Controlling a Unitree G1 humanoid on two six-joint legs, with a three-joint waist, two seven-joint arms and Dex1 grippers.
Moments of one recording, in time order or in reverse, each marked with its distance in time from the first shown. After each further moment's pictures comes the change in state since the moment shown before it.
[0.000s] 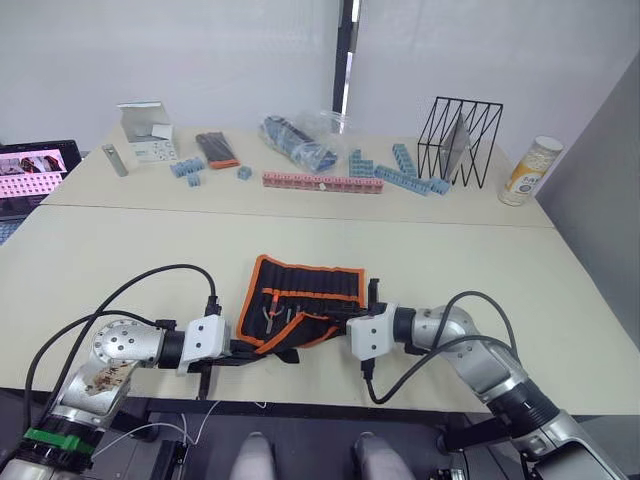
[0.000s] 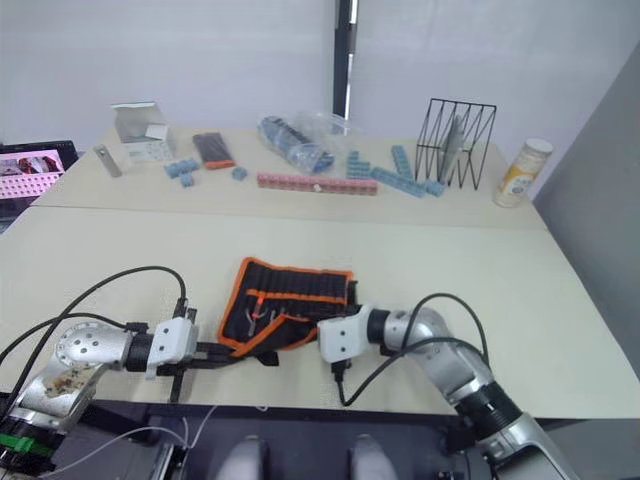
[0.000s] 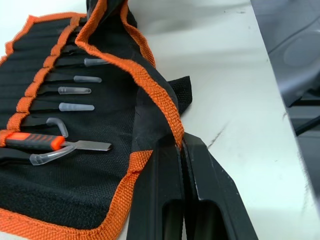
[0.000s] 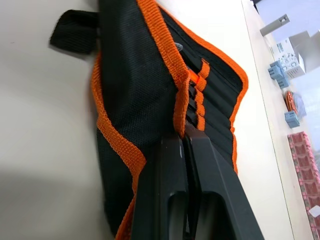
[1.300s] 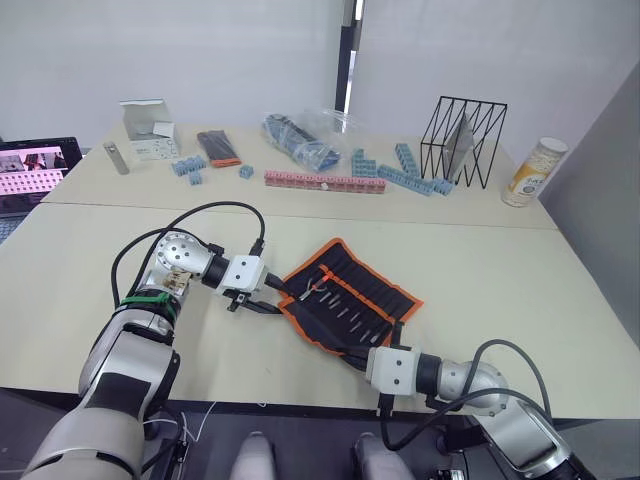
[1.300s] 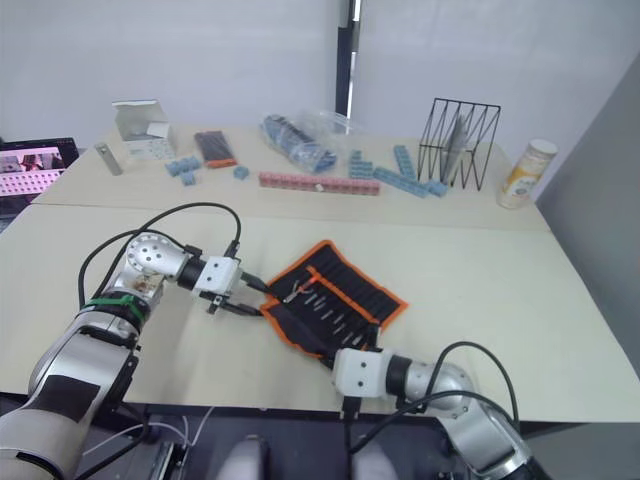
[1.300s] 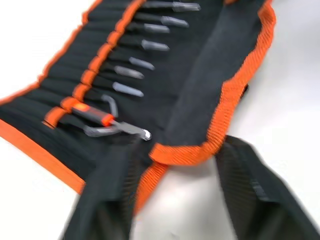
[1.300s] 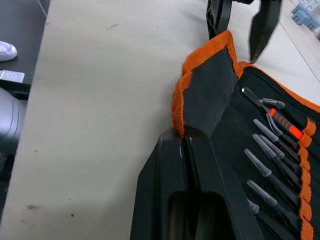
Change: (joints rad) left arm -0.876 -0.293 -0.252 1.218 0.162 -0.696 -0.373; right arm 0.370 -0.053 -0.068 -0.404 0.174 0.362 -0.022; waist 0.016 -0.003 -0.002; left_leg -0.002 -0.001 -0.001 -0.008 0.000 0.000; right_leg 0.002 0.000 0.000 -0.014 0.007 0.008
